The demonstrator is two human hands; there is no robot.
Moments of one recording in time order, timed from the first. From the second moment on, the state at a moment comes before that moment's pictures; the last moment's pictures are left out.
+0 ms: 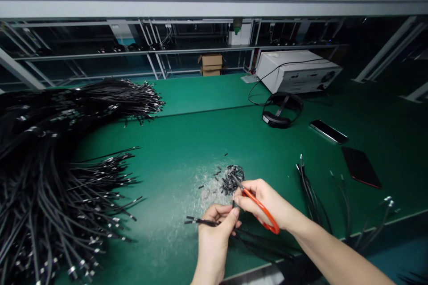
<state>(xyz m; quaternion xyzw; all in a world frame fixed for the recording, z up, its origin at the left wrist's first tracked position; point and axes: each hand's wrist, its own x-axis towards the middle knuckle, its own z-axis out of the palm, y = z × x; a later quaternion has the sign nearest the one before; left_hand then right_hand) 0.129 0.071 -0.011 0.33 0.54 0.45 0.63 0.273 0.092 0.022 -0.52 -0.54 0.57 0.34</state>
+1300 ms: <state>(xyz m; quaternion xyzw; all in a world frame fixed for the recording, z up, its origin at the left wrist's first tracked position) 0.131 0.069 -0.002 0.29 0.53 0.47 0.65 0.282 0.095 0.032 -0.50 -0.56 0.58 0.32</state>
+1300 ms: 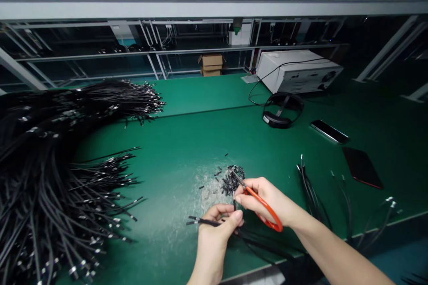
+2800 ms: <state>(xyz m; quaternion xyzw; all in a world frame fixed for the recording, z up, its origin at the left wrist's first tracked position) 0.122 0.064 0.003 0.18 0.46 0.40 0.77 0.300 0.088 0.012 -0.45 -0.89 -0.06 0.09</state>
